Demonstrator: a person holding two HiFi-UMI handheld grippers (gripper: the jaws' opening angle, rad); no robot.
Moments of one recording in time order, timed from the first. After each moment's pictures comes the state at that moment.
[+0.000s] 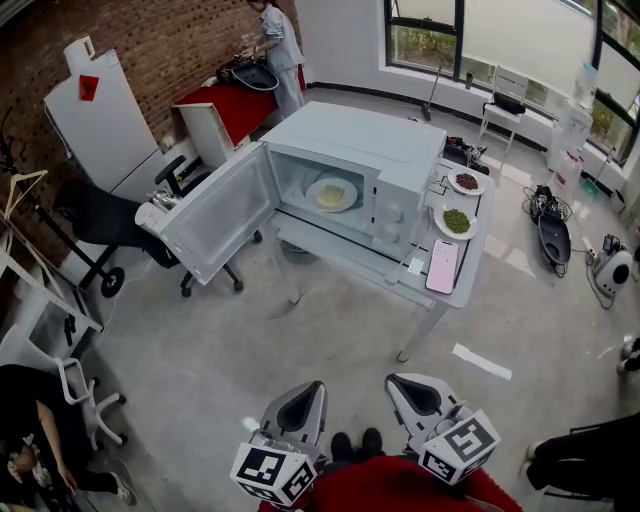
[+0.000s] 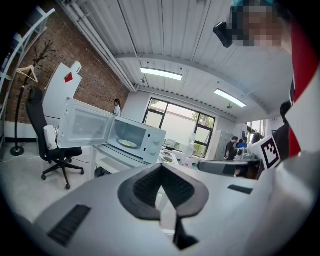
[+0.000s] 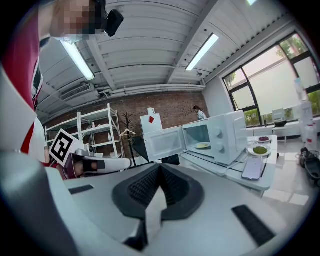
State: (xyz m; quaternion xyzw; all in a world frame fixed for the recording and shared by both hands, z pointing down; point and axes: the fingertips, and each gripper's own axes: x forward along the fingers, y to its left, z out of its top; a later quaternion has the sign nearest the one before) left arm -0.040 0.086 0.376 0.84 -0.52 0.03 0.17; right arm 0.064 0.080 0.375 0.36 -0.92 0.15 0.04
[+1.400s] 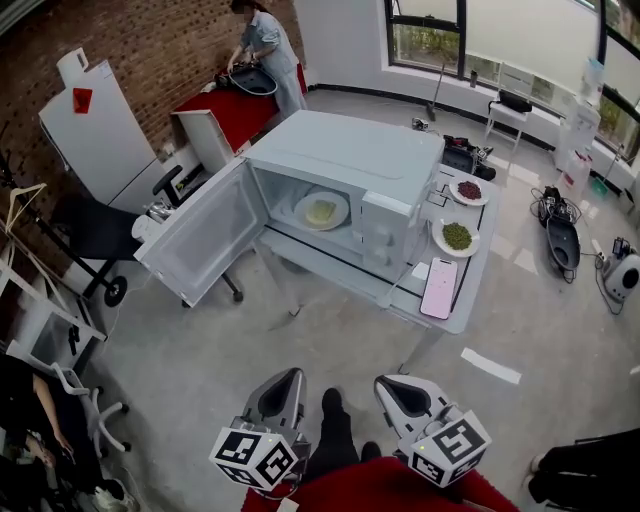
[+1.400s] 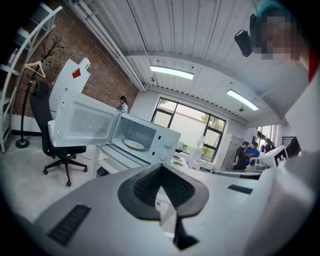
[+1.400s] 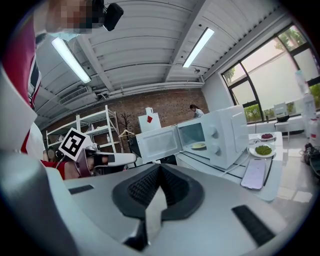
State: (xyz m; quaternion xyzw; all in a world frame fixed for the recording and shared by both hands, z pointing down) left arm -0.043 0.003 0.377 0.81 -0.55 0.01 0.20; right arm 0.080 0.019 0.379 0.35 -0.92 0.17 0.03
